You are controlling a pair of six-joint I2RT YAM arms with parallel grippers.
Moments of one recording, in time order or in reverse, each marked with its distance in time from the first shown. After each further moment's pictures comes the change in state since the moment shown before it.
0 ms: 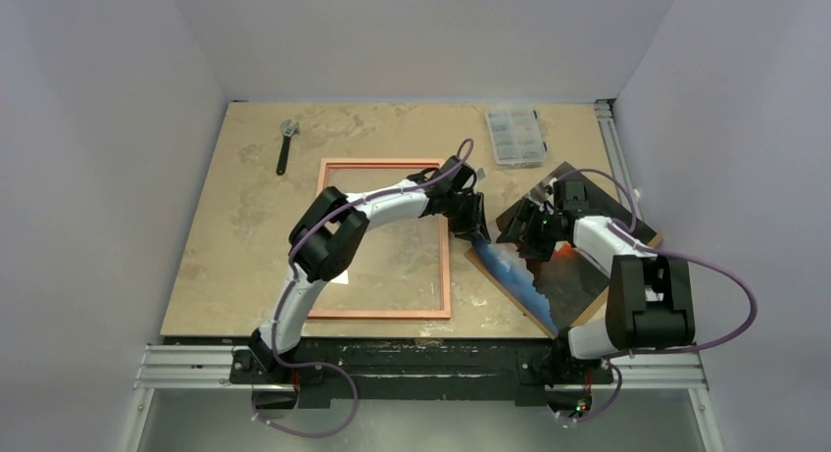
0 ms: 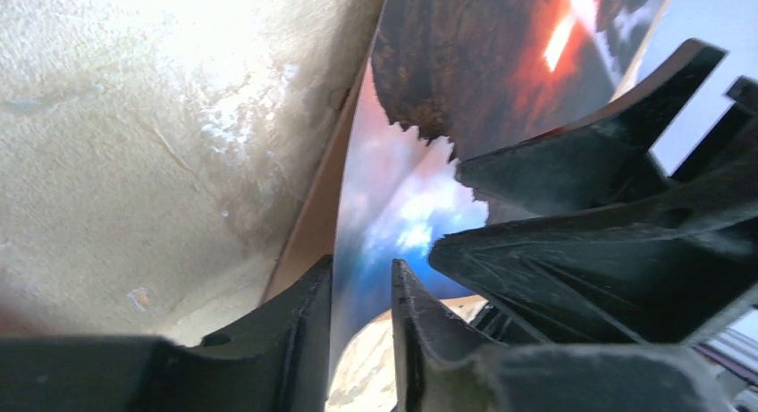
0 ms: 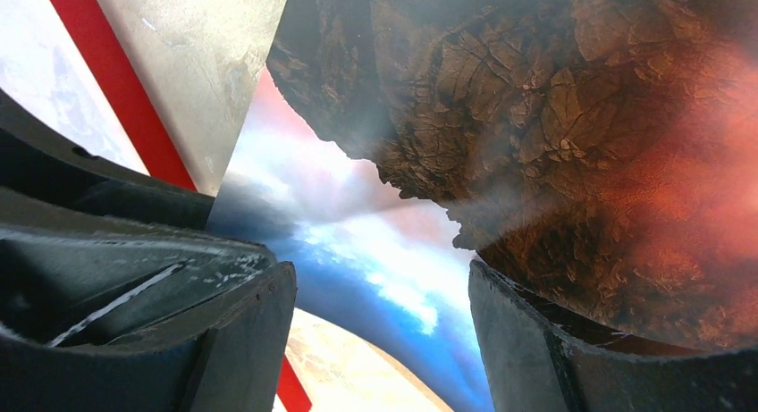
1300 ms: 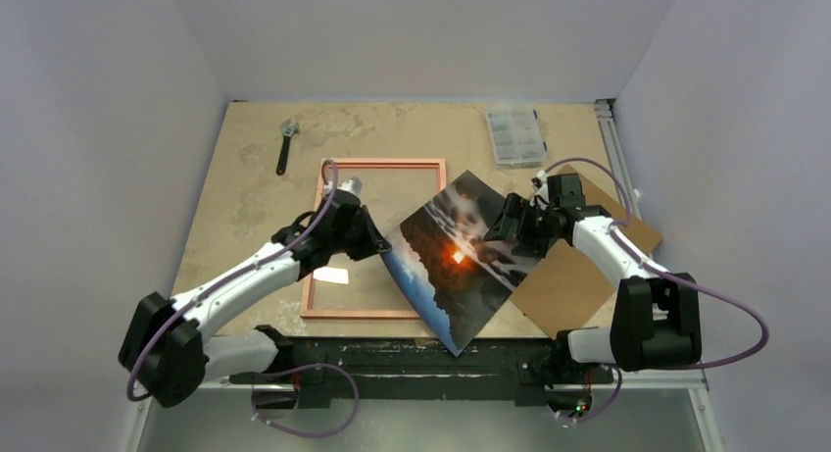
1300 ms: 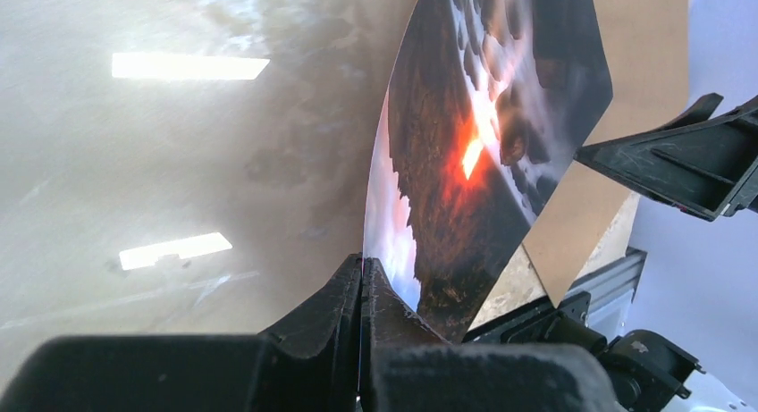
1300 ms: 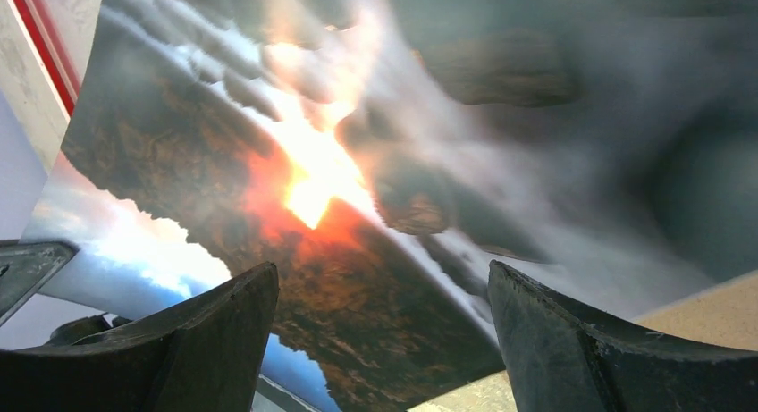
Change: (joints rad) left arm 0.176 -1.001 -0.900 0.031 -0.372 -0.114; right arm 0.069 -0.104 0.056 -0.107 -0.095 -0.046
